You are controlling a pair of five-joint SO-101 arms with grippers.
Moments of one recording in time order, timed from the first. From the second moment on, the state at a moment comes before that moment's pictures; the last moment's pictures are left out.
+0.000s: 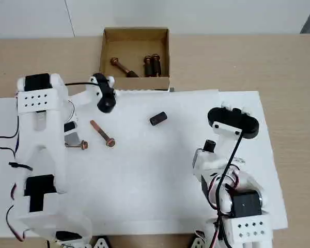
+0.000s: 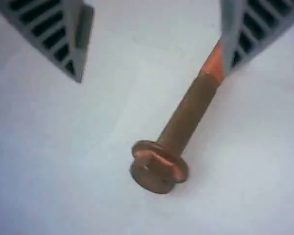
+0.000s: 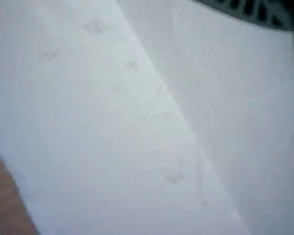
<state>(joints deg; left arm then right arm) -12.2 8.6 -4.2 98.8 -70.5 -10.3 -73.5 61.7 69.9 -19.7</state>
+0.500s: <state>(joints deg) -14.4 8.6 3.6 94.6 -76.2 -10.3 -73.5 61.7 69.9 -19.7</state>
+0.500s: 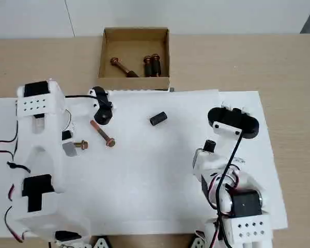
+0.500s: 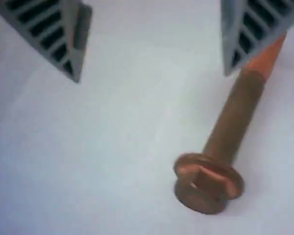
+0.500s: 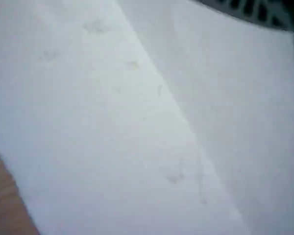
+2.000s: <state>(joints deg) -8.4 20.4 -3.6 98.0 -76.6 -10.3 -73.5 63.8 69.9 -19.7</state>
